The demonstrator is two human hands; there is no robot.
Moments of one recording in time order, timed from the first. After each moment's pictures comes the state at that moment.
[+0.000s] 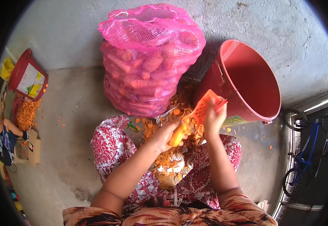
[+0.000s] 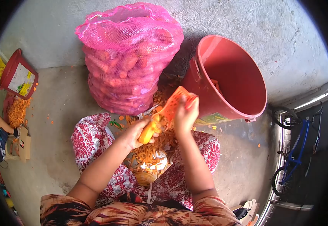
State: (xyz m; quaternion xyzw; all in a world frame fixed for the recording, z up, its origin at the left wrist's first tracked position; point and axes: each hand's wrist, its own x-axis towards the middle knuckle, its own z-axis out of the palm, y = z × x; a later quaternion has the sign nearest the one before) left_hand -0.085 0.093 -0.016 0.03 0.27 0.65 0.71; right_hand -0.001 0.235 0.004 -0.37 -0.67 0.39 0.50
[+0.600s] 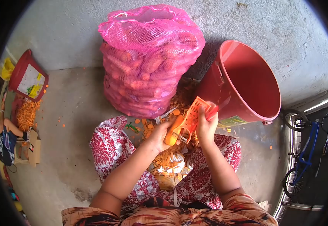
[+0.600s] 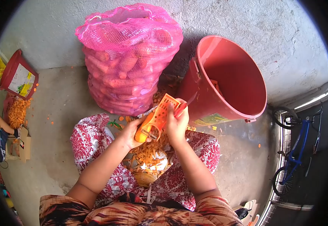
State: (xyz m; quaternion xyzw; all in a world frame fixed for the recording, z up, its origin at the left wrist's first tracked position) left_hand -0.089 0.091 -0.024 -0.08 0.25 0.67 0.70; right_hand 0.000 0.204 0.014 -0.32 -0.61 0.57 0.45
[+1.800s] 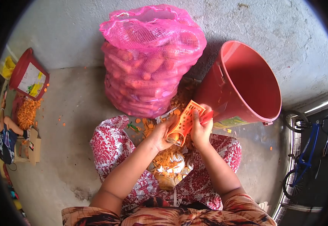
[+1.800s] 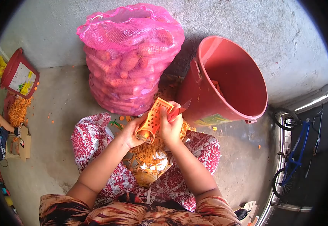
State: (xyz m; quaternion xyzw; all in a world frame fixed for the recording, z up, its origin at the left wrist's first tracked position) left_hand -0.085 0.096 -0.005 -0.10 0.24 0.71 0.66; right_hand -0.003 0.185 0.017 -0.26 -0.62 0.60 0.43
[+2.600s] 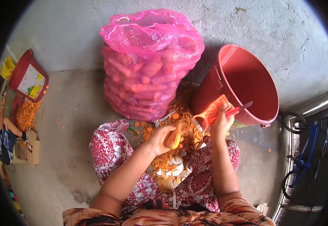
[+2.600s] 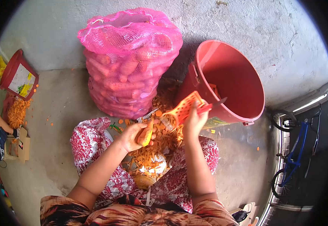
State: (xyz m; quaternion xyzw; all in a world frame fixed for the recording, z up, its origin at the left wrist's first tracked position) left_hand -0.089 0.088 -0.017 -0.01 0.25 0.65 0.71; right_hand 0.018 0.254 0.014 -0.32 -0.54 0.55 0.55
